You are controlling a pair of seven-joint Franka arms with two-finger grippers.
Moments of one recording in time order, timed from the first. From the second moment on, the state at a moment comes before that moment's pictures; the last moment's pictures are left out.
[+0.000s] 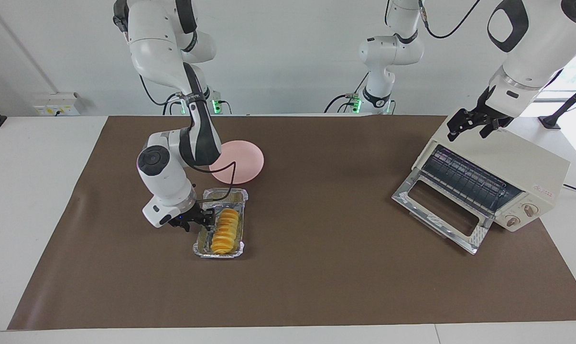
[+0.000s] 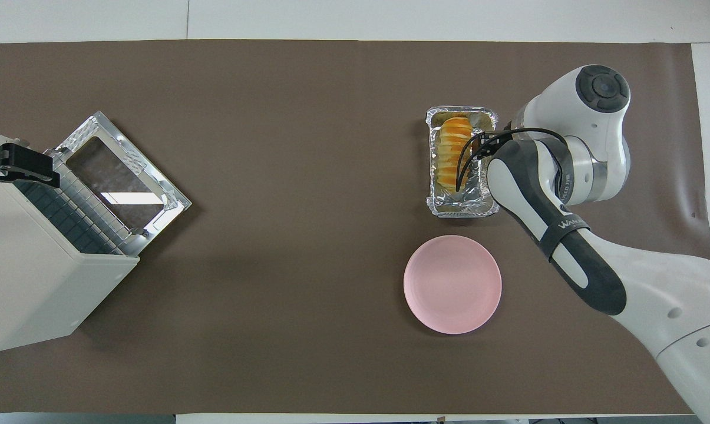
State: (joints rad) left arm -0.06 0.03 0.06 -1.58 -0.01 1.54 -0.05; right arm 0.14 0.47 0.01 -1.72 0.05 2.23 0.13
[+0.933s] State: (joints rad) left arm -0.06 0.03 0.06 -1.58 -0.01 1.54 -0.05; right arm 0.16 0.46 0.02 -1.53 0.08 2.00 0.14
